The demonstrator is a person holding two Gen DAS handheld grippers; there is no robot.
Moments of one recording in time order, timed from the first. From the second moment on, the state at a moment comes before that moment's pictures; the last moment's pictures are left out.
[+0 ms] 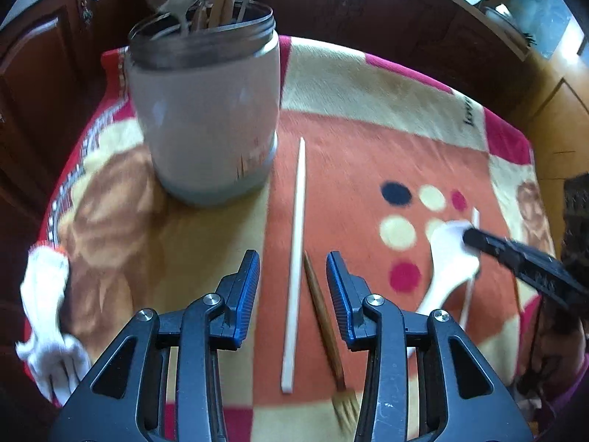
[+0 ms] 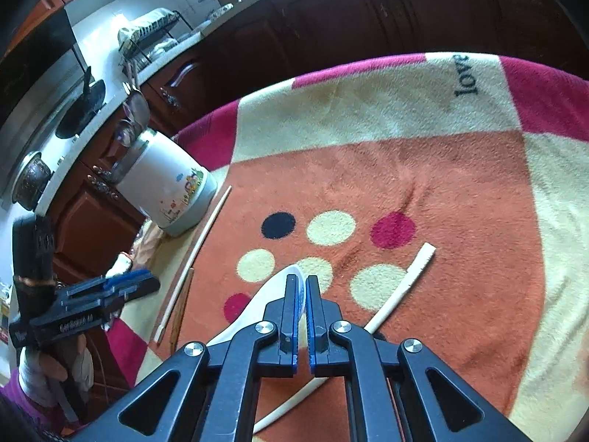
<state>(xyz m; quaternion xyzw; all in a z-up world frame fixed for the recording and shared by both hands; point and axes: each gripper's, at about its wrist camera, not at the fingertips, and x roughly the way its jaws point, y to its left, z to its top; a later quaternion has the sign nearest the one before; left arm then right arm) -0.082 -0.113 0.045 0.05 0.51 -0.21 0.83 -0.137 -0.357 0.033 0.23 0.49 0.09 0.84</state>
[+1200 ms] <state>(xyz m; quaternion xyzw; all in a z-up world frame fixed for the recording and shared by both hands) -0.066 -0.128 0.093 0.00 0.48 -0.29 0.83 -0.130 -0.357 0.099 0.21 0.41 0.12 0.88</state>
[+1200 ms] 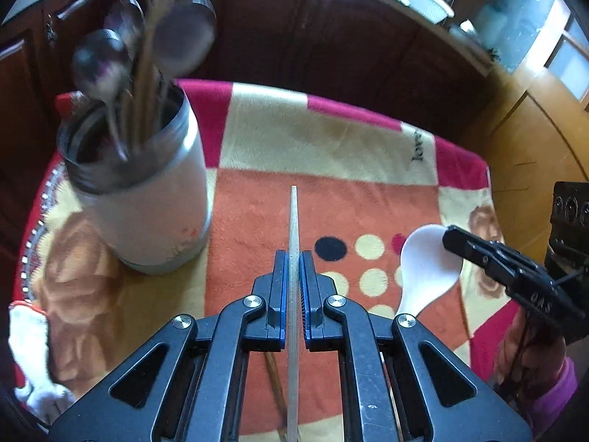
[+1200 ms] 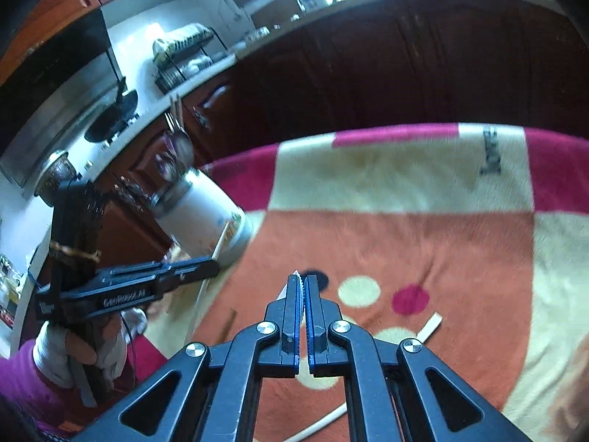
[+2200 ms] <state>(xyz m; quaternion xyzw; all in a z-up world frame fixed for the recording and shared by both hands) 0.013 -0.044 0.224 -0.07 0.37 -0.22 0.90 -0.037 -0.284 0.222 0.14 0.30 0.16 0.93</state>
